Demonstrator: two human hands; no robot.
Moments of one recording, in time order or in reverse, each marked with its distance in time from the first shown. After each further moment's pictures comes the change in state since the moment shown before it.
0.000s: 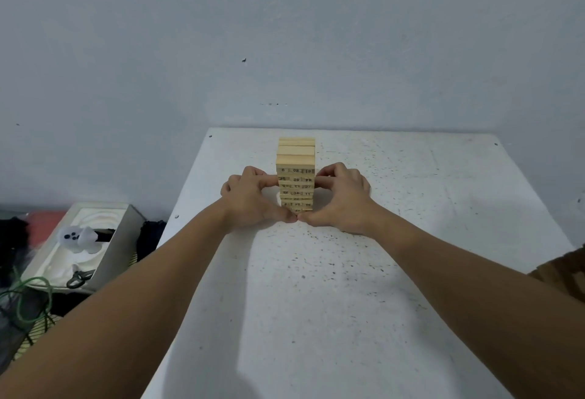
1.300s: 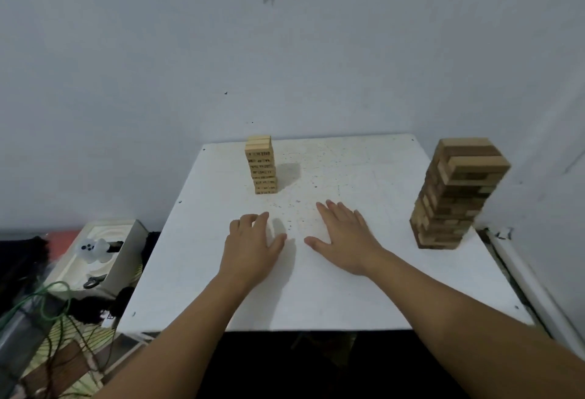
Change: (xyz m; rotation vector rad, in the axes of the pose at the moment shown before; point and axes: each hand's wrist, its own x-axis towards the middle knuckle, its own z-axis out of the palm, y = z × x) left_hand -0.174 0.052 0.100 0.265 0.305 0.028; right_hand -0.182 0.031 -0.017 -0.243 -0.091 0.015
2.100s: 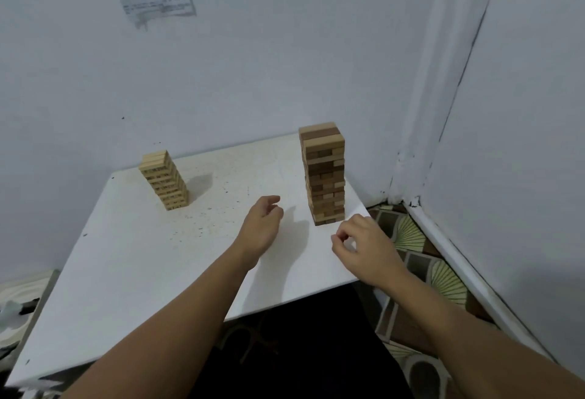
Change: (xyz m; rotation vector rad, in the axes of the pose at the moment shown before) left_hand -0.015 0.189 0.045 -0.631 -0.243 0.036; right_hand -0.168 0.139 -0.027 0.196 0.518 0.108
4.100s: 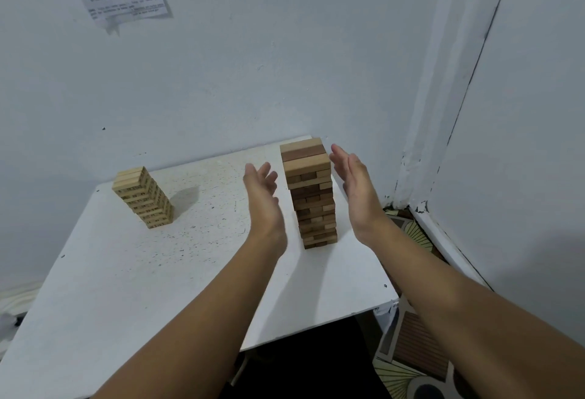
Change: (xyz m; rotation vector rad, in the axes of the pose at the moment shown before) left_hand 0.032 0.082 0.045 -0.752 0.241 -0.043; right_hand 0.112 -0.018 -0.044 1.052 0.066 0.247
